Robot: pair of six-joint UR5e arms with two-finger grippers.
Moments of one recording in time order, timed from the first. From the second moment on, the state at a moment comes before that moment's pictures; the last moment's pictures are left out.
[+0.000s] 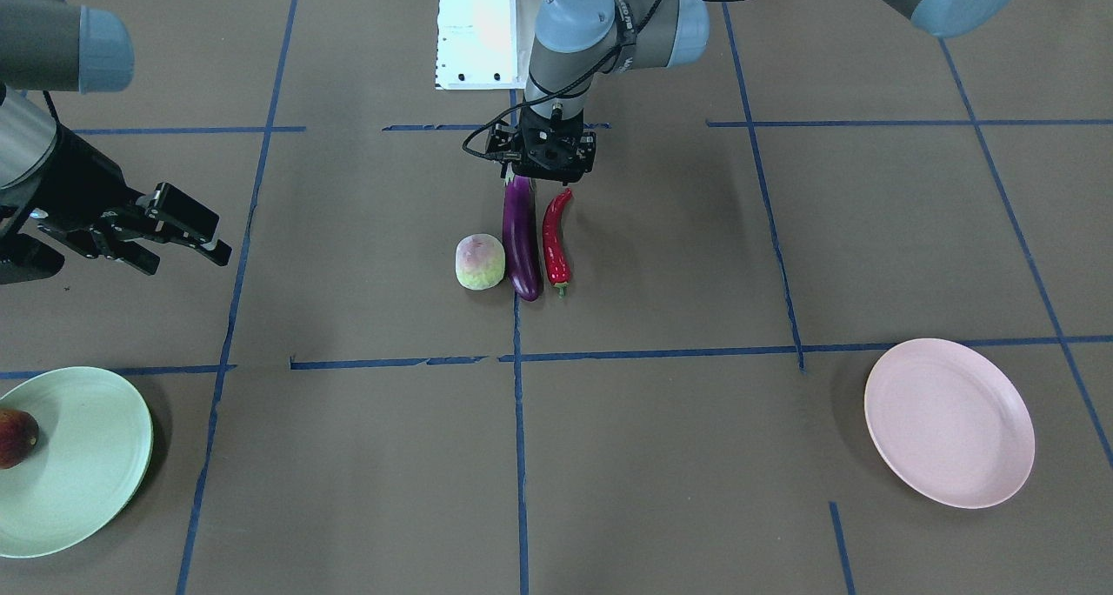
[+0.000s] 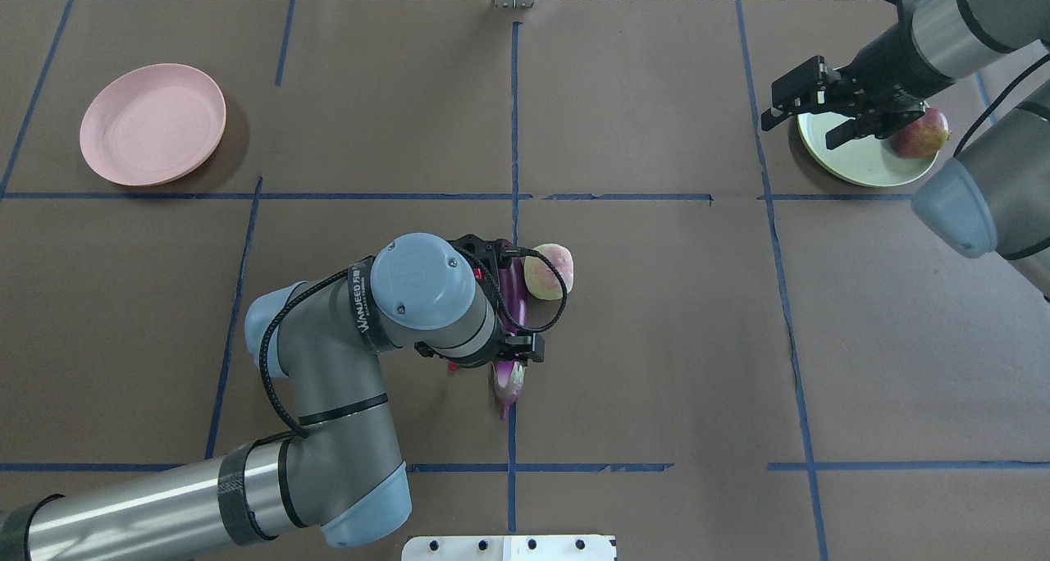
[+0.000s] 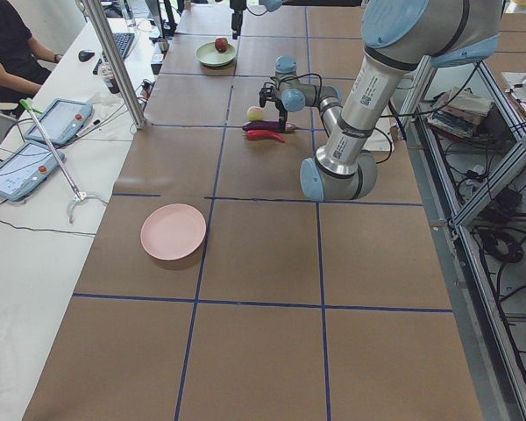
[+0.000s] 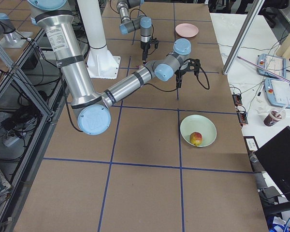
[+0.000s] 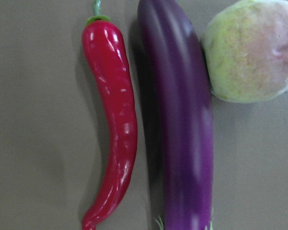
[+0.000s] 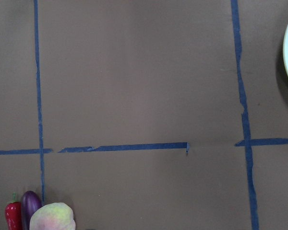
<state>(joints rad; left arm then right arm) -0.38 -2.28 -1.64 -1.70 -1.87 -1.27 1.05 -1.22 1.81 -1.32 2.37 1.03</state>
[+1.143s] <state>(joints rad) -0.35 -2.33 -1.57 -1.70 -1.83 -1.32 0.85 -1.13 1.80 -1.32 2.23 1.23</state>
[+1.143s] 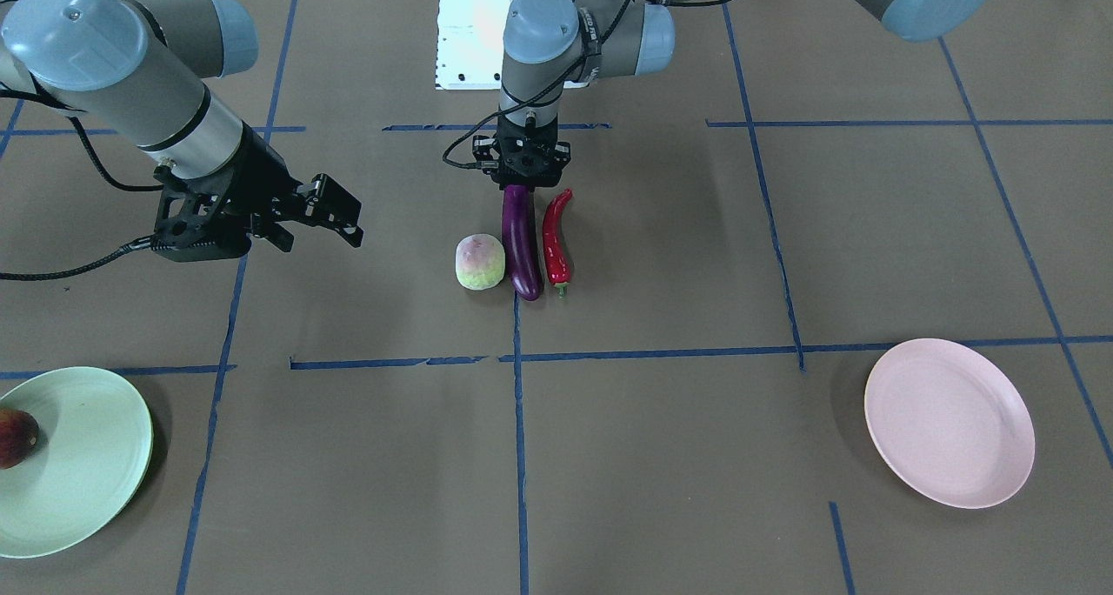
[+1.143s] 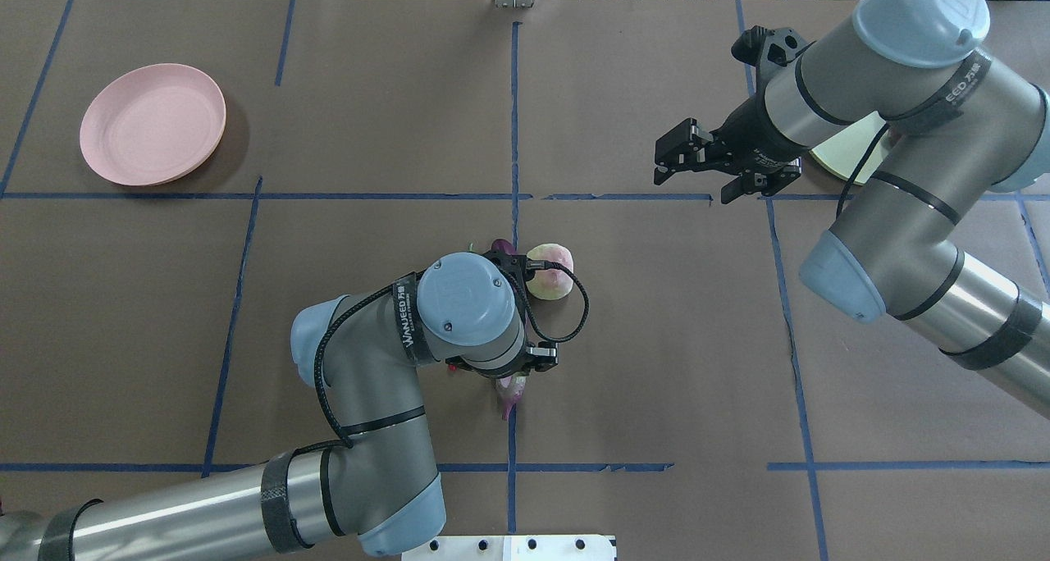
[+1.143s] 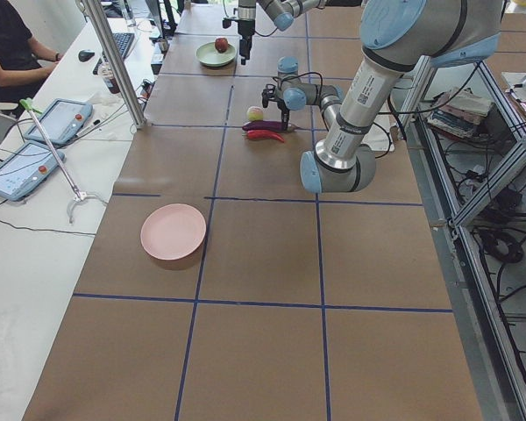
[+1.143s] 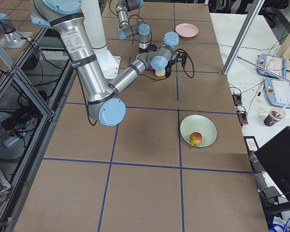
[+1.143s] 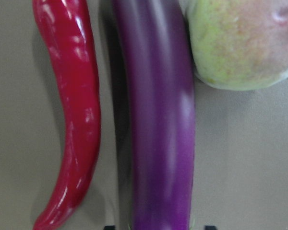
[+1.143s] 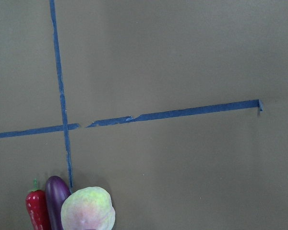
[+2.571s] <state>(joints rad) -0.96 -2.07 -1.55 -1.70 -1.92 -1.13 0.64 -1.05 1.79 -1.41 2.02 1.46</state>
